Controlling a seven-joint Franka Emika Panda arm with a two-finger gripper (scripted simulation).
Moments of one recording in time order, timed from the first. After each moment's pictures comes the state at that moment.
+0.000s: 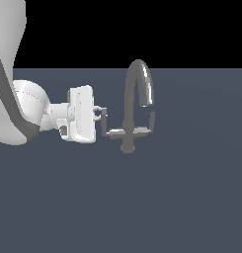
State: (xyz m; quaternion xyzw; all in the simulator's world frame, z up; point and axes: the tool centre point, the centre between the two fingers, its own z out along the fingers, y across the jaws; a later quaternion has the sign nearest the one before) arm 0.016 0.056 0.147 0.25 -0.63 0.70 0.22
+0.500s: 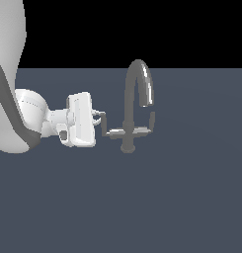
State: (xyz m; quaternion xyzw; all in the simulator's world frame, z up) arm 0.019 0.062 0.131 0.29 -0.60 0.70 0.24
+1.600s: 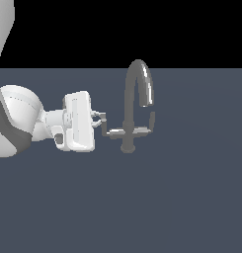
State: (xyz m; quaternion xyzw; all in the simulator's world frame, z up) arm -0.020 0.056 0.142 0.29 -0.60 0.70 0.24
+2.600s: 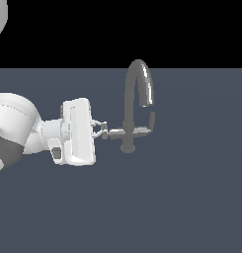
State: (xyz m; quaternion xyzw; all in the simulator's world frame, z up) arm -0.063 0.048 0.128 0.27 -0.61 0.71 0.23
